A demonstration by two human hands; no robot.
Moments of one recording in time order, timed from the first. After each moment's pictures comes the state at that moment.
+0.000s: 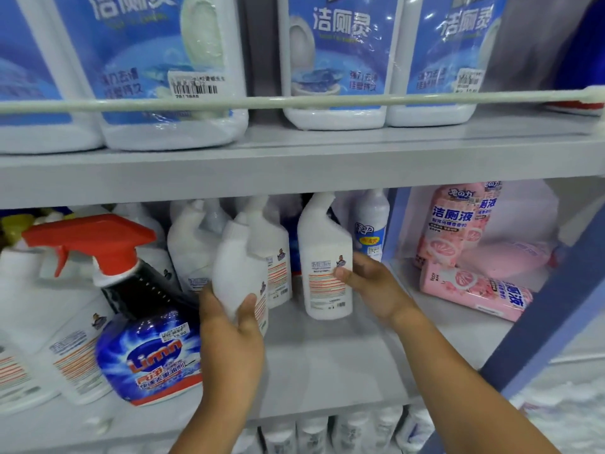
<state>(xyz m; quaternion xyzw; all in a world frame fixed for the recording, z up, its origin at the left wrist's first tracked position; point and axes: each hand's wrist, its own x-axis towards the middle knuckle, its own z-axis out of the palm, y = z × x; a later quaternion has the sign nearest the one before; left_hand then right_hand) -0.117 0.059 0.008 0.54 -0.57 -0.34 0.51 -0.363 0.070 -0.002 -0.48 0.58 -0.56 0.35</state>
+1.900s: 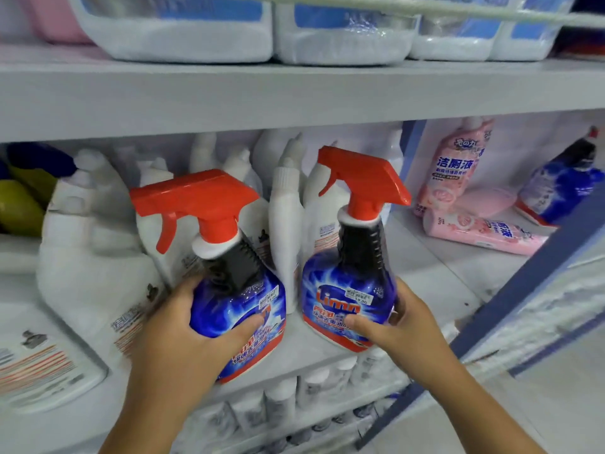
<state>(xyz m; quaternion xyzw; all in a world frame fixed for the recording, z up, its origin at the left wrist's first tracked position) 0.043 0.019 0.009 0.45 -0.74 -0.33 0.38 -0.196 0.170 -0.014 -0.36 0.72 -0.55 0.24</state>
